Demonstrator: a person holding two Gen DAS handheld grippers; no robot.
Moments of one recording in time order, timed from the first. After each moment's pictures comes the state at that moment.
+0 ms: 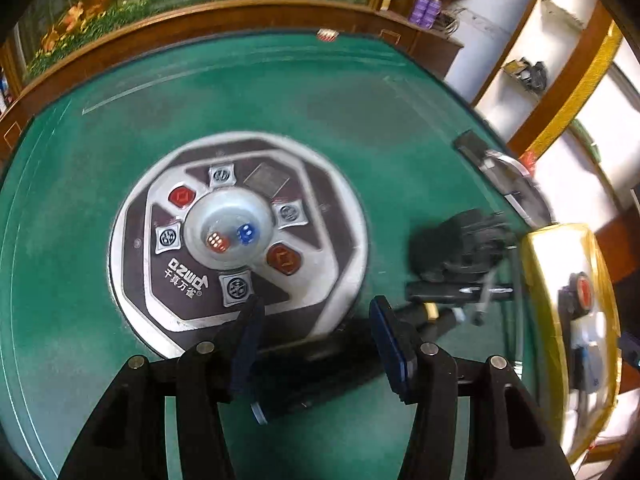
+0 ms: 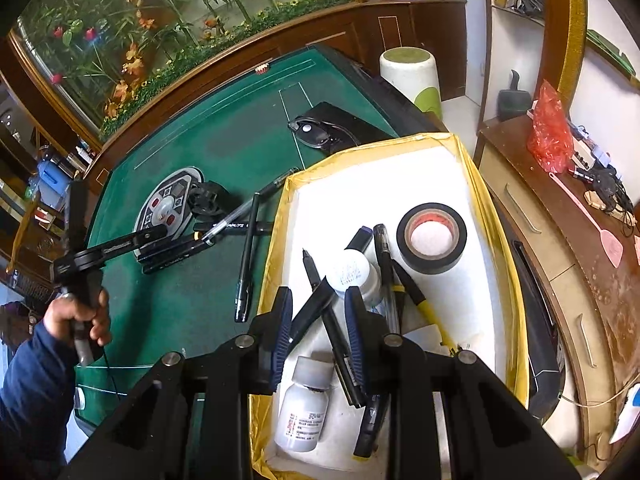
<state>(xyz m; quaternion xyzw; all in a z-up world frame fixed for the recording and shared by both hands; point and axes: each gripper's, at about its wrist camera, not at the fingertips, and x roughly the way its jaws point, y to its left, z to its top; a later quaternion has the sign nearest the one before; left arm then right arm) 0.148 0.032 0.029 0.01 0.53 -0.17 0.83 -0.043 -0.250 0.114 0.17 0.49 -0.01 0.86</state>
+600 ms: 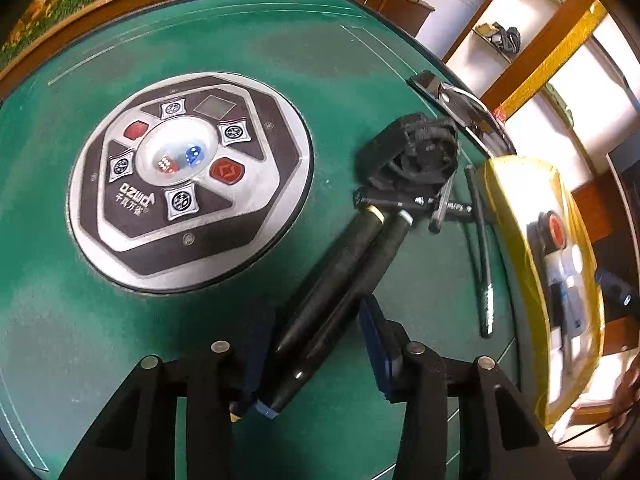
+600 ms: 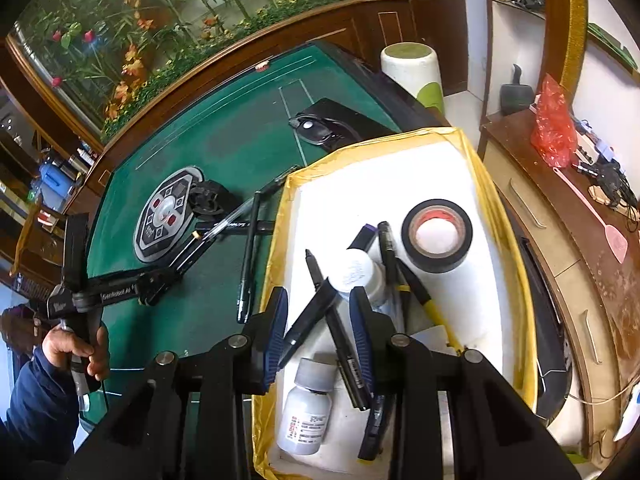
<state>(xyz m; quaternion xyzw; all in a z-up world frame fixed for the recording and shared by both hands) 0.108 0.028 0.023 0.00 0.58 -0.23 0.78 -0.038 -0.250 0.110 0.18 0.49 0.00 0.85</state>
